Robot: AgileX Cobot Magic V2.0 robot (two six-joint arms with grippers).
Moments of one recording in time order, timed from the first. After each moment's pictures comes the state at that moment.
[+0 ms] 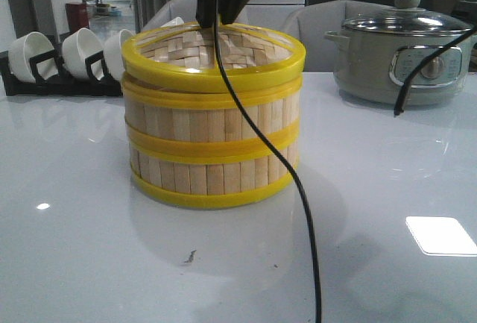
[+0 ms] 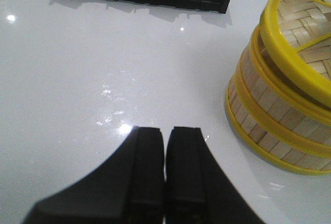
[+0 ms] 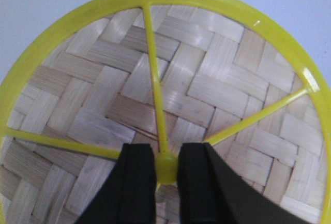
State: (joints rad) left arm -0.11 0.77 -0.61 -0.11 0.41 -0.05; right arm 0.59 2.08 -2.10 -0.08 0.97 0.11
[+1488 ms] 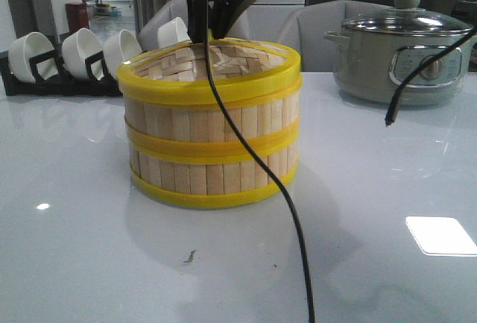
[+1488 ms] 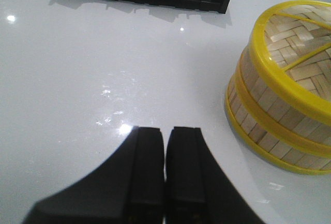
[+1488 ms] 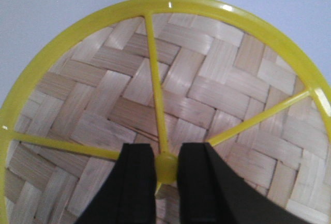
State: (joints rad) left arm -0.11 0.77 -0.61 -0.11 0.41 -0.05; right arm 0.61 2.11 -2.10 -0.08 0.97 0.11
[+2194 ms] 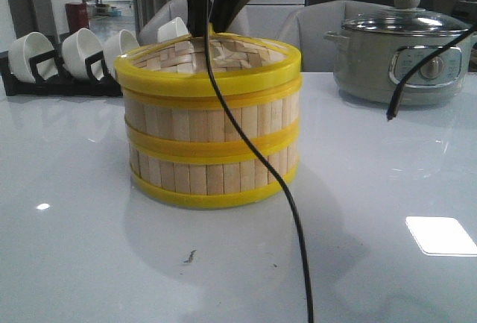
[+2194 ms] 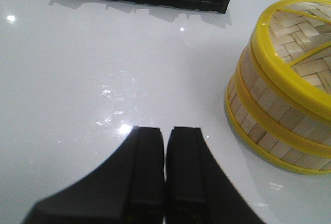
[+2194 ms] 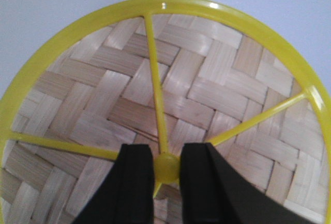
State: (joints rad) left arm -0.11 0.77 -0.61 -0.11 0.41 -0.05; right arm 0.60 2.09 -2.10 -0.08 0.98 0.11
